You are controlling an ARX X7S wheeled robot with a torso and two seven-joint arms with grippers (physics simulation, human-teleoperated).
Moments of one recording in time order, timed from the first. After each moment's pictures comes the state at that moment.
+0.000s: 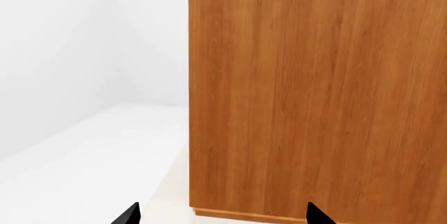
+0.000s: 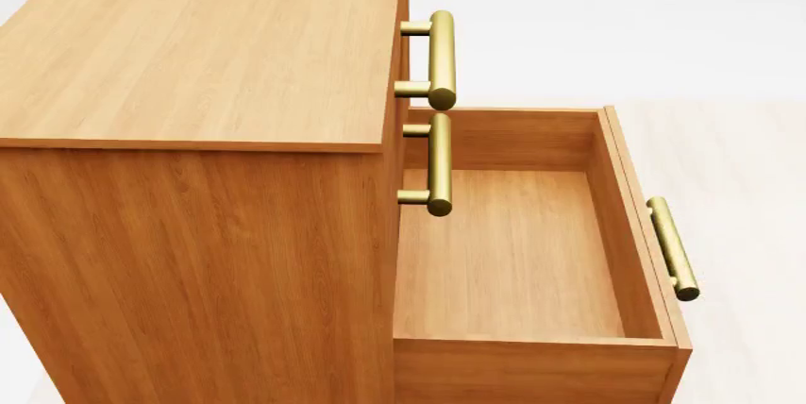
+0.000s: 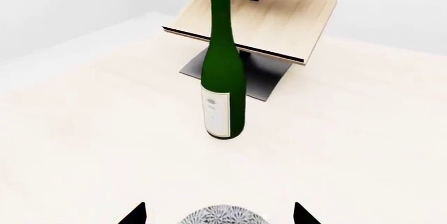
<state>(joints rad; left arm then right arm) 0.44 -0.35 0.26 0.27 -0.18 0.35 -0.46 0.44 0.50 0.51 -0.13 0.50 0.98 0.66</state>
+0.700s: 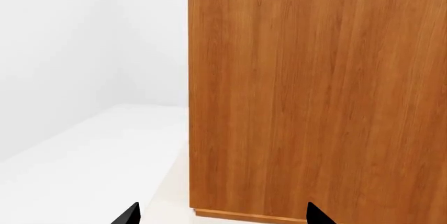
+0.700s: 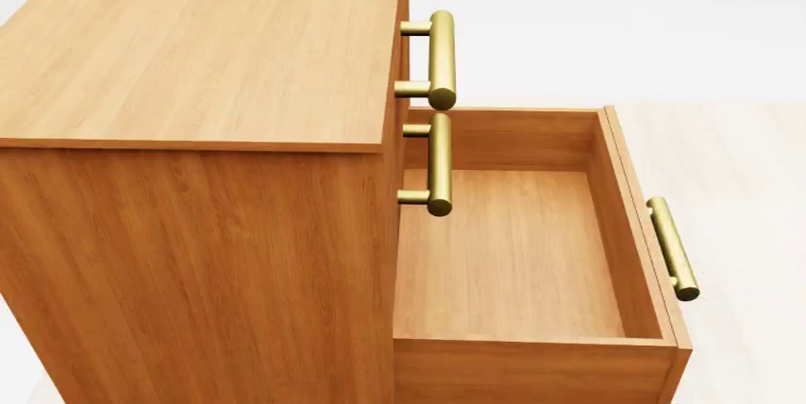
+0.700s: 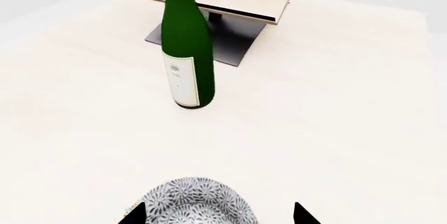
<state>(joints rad) 0.44 -0.36 0.27 0.28 -0.18 0.35 -0.47 0.46 0.50 0.59 -0.06 0.52 1.05 0.72</state>
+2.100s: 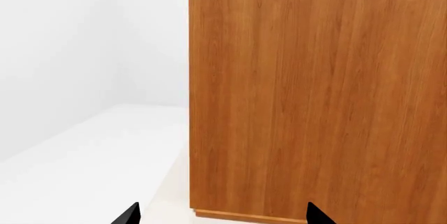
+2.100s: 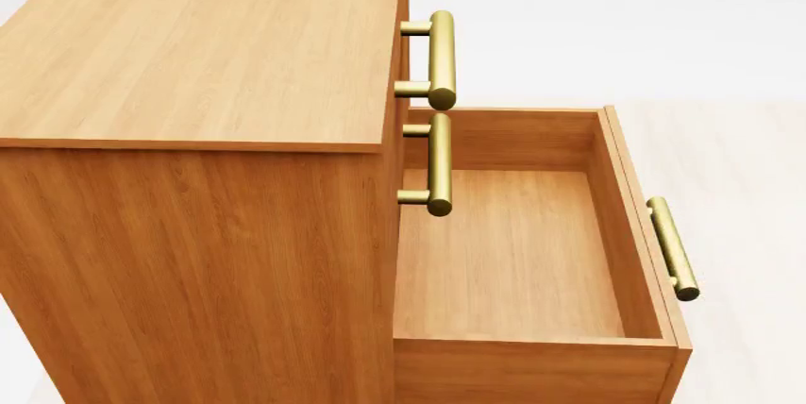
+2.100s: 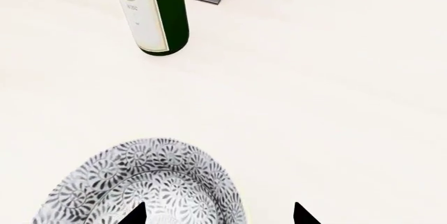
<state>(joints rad) 0.44 -0.38 0.29 0.28 -0.19 0.35 -0.49 0.49 0.52 0.61 0.25 0.48 0.93 0.64</state>
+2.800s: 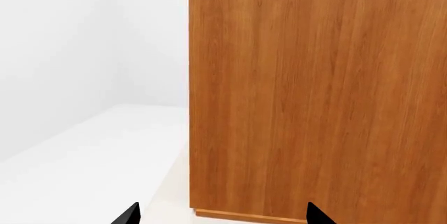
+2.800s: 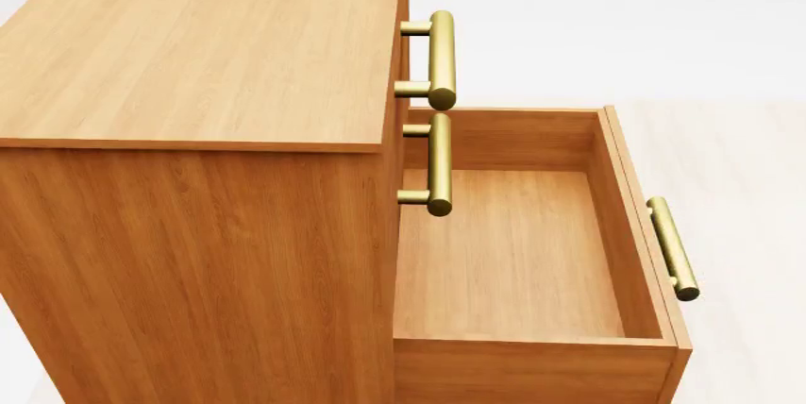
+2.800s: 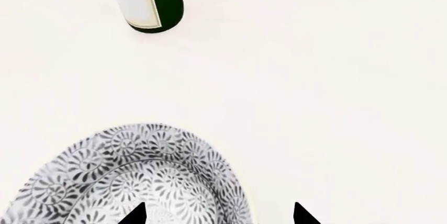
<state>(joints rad) 0.43 -0.38 0.30 0.27 -0.19 0.36 -0.50 0.53 0.54 0.60 0.40 0.47 0.89 0.62</state>
